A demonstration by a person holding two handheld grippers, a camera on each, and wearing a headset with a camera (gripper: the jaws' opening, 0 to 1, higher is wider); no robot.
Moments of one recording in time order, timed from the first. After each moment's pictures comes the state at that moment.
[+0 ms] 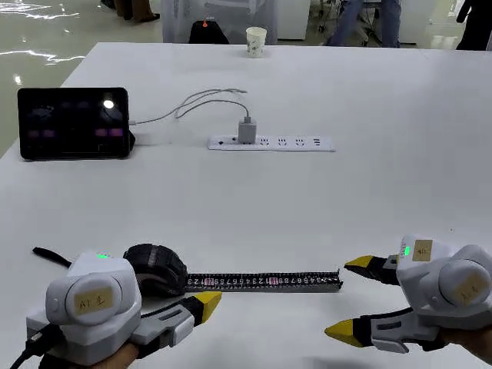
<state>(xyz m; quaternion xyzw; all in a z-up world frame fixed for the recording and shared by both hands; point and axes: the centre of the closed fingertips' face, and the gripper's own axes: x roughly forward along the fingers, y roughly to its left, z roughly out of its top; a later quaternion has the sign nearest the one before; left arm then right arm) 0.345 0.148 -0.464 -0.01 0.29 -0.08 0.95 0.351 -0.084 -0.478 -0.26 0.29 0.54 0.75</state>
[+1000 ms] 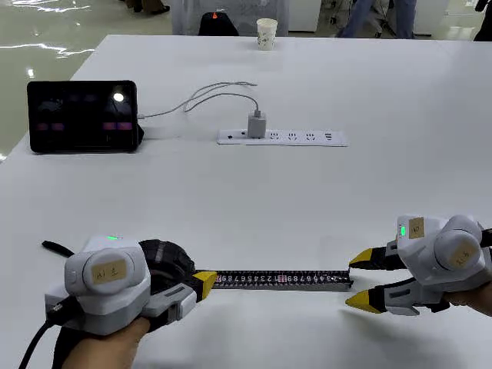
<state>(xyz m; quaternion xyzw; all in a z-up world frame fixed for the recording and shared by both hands) 0.361 0.164 -0.476 -0.03 0.31 -0.04 0.95 0.381 -0.093 -0.507 -0.32 0.30 0.59 0.68</state>
